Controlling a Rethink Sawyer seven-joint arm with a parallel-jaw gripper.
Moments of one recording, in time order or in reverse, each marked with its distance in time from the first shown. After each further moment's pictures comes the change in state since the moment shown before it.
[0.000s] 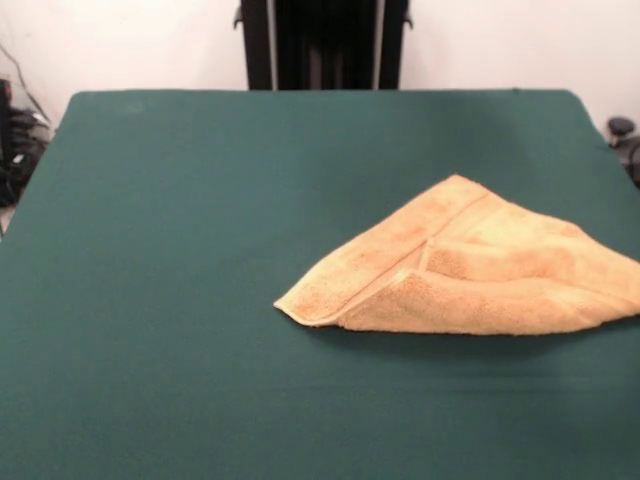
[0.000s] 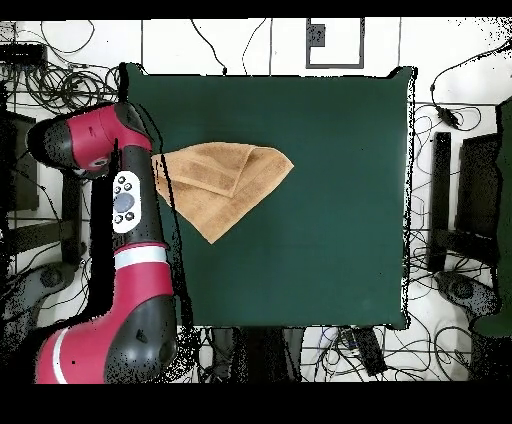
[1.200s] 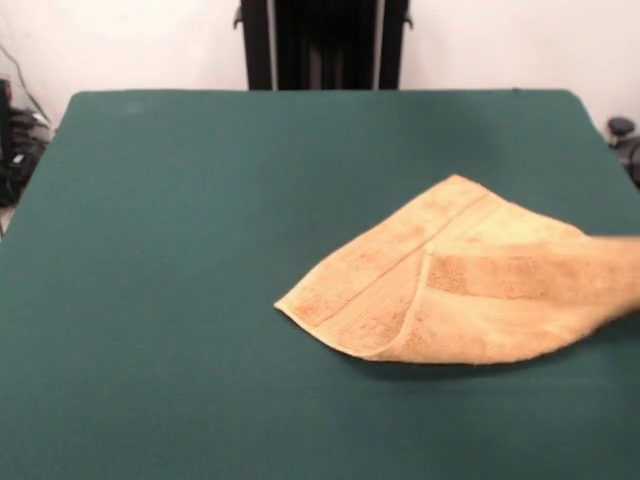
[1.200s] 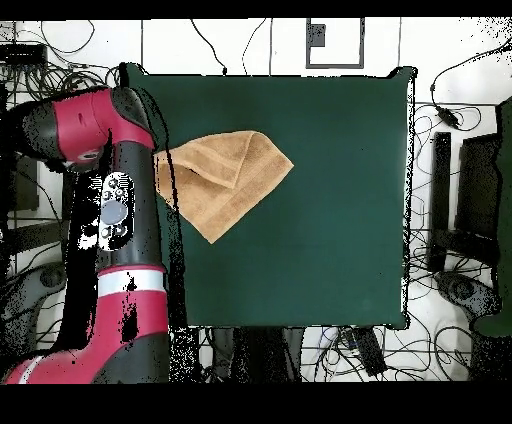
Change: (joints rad) arm -0.018 -0.263 -0.015 0.256 0.016 0.003 0.006
